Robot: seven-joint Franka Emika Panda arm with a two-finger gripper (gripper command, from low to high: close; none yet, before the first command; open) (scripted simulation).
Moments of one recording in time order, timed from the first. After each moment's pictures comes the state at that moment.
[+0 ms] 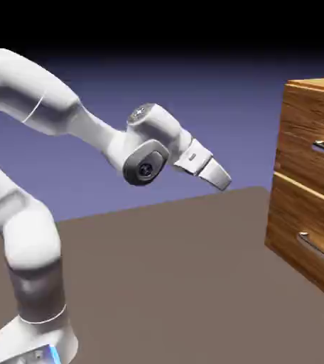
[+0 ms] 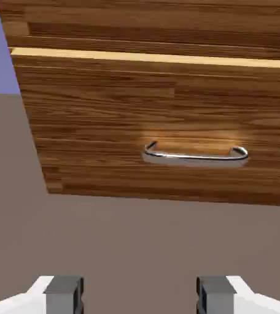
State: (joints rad) arm 0.04 -0.58 -0.02 -2.80 -0.04 3.03 0.69
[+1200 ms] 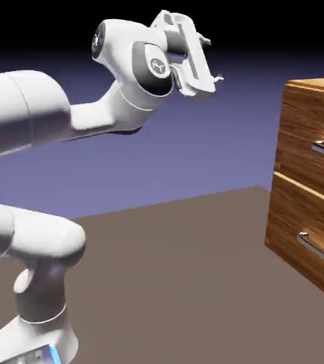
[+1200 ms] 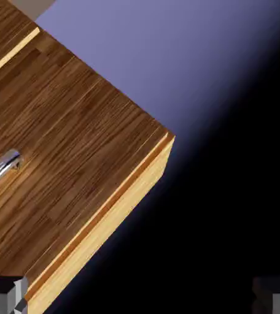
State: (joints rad) arm 0.87 -1.03 -0.66 -2.37 -1.34 2.81 -0.88
